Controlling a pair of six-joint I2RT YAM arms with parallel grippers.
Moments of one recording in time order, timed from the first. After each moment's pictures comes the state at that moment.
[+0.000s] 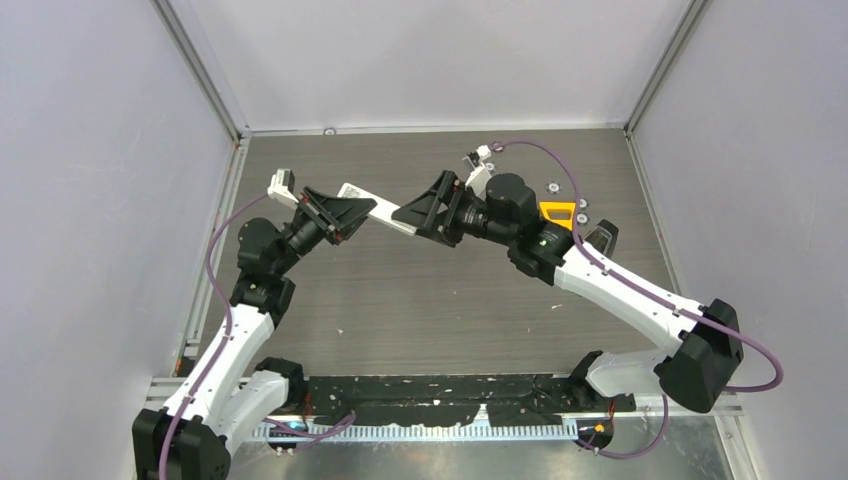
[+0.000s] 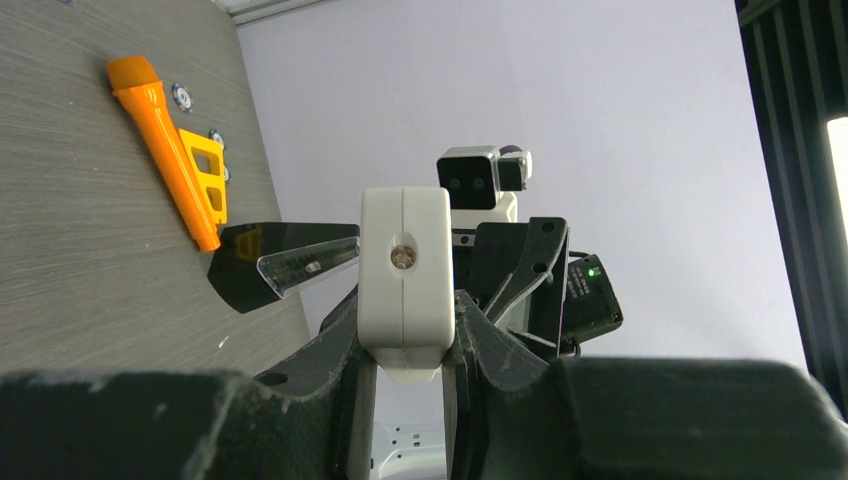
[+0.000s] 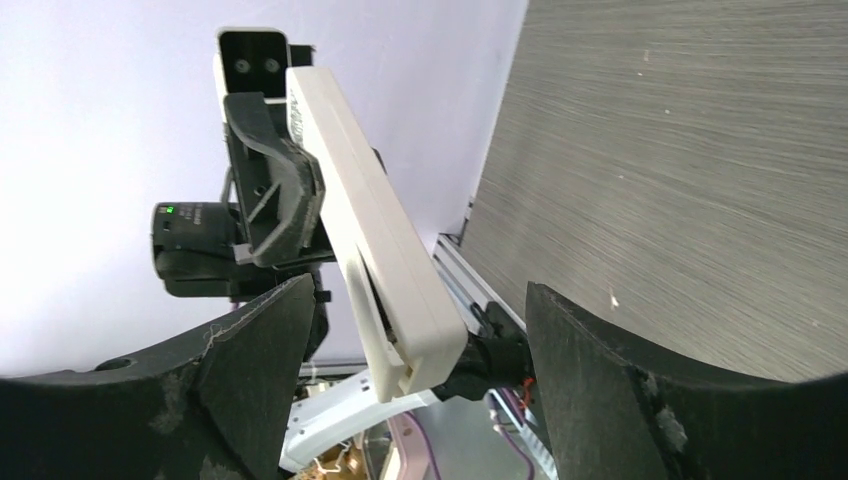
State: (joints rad) left arm -0.22 0.87 0.60 0.41 0.54 -1.42; right arm 0.77 1.29 1.09 -0.02 -0.28 1.10
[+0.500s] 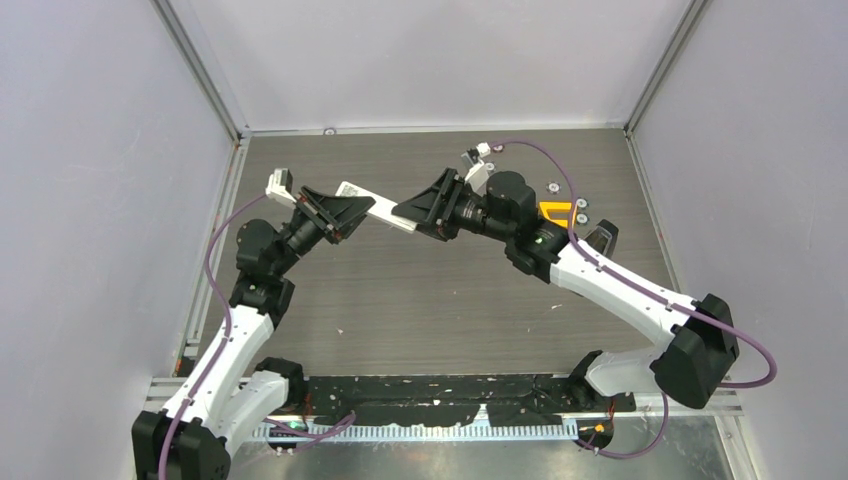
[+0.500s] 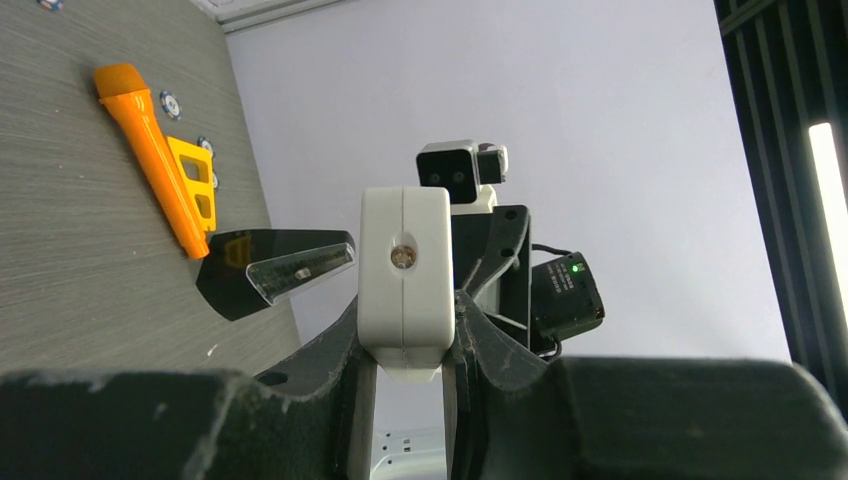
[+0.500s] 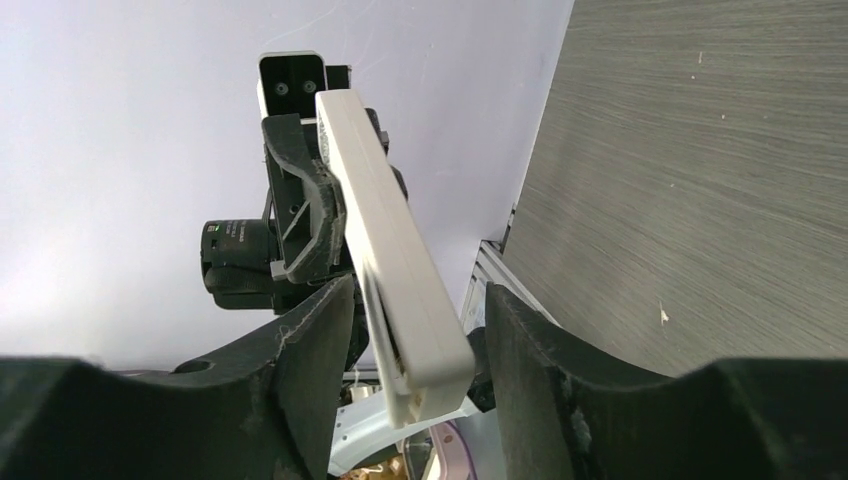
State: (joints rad) left arm -0.22 0.86 0.60 0.43 0.53 -1.43; right arm 0.76 1.31 1.08 0.11 -0.32 1.21
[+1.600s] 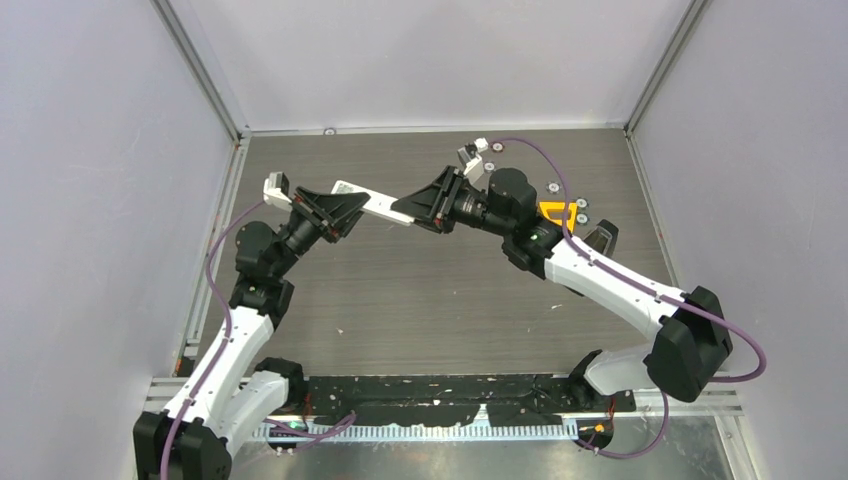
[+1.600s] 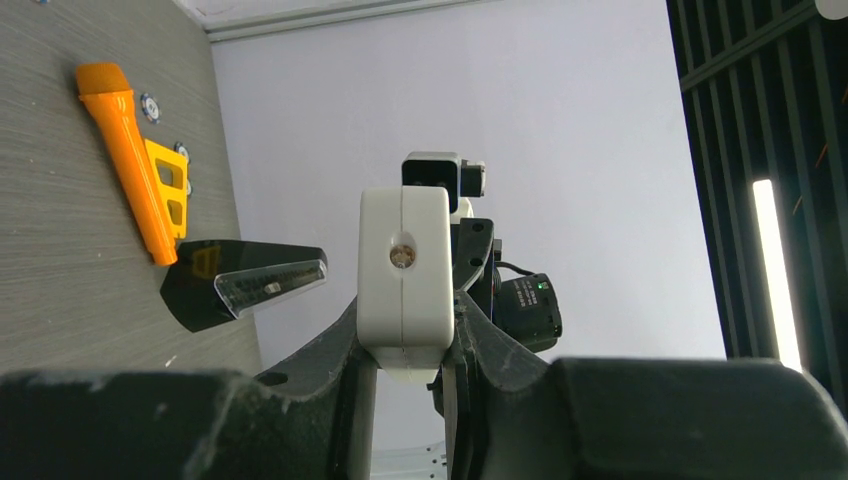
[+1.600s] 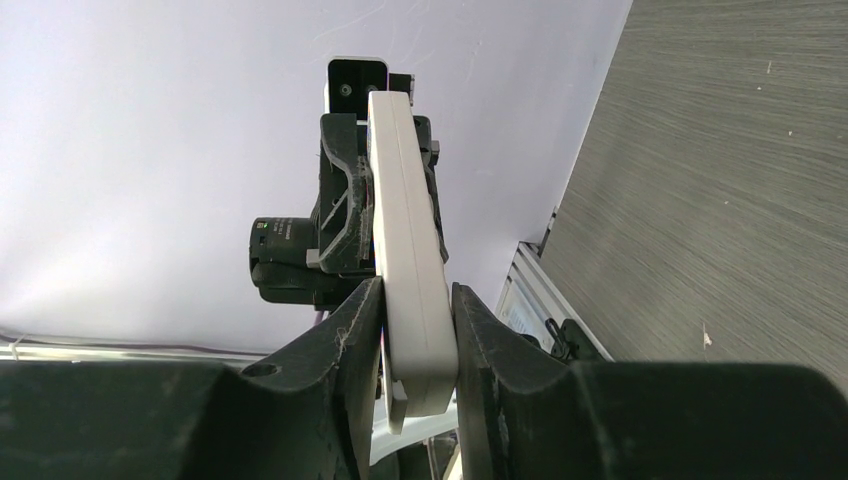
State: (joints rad) left arm -0.22 0.85 0.58 0.45 0.49 -1.55; right arm 0.73 1.35 1.05 0.26 -0.40 1.27
